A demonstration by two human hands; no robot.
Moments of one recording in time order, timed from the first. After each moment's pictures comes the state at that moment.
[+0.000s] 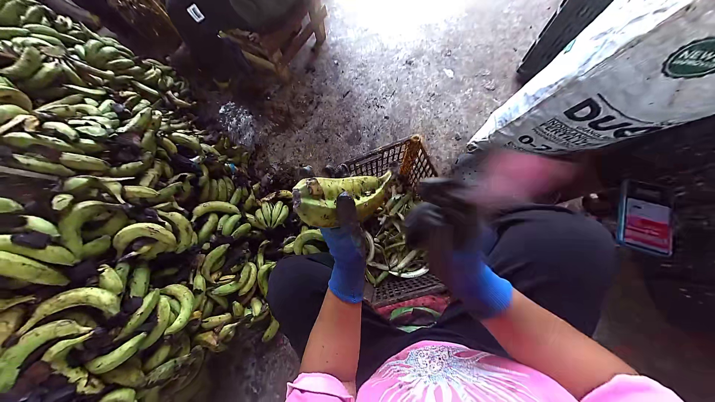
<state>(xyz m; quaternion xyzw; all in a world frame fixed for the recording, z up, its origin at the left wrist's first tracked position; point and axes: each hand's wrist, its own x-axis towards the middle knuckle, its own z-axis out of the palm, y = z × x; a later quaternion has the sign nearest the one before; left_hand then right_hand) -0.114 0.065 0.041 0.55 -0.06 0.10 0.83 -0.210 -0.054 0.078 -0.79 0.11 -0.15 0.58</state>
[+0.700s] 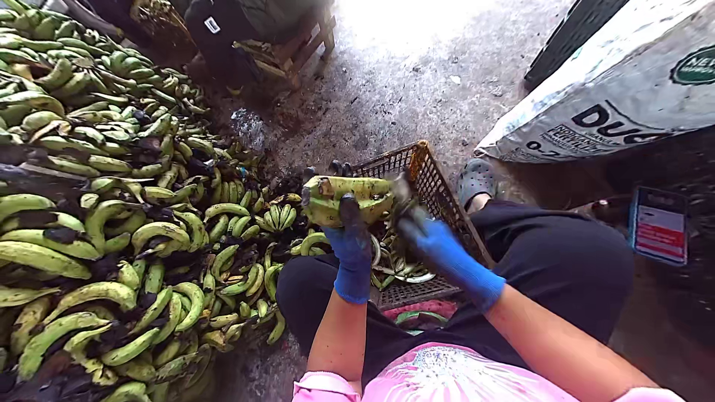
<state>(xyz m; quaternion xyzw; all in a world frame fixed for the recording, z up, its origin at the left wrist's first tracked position) -0.114 0.068 0.053 0.51 -0.08 0.13 0.85 -0.218 -0.057 0.029 -0.79 0.12 0.04 0.59</state>
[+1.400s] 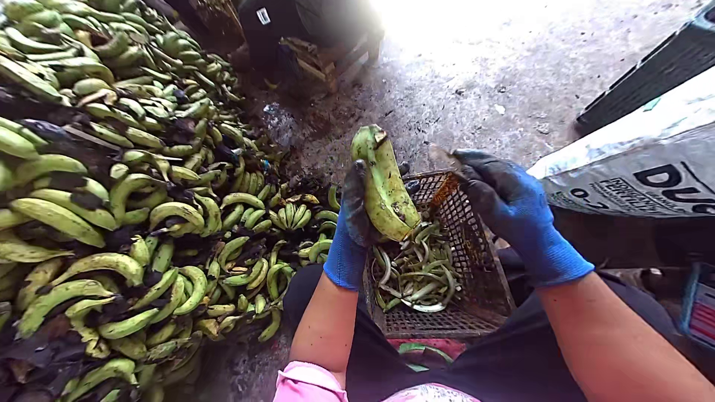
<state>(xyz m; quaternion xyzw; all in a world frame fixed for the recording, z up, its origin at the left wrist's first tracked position) -0.026 0.092 0.065 0.38 -0.11 -0.27 0.88 -0.103 -0.148 0.053 -0.89 -0.02 -0.23 0.39</state>
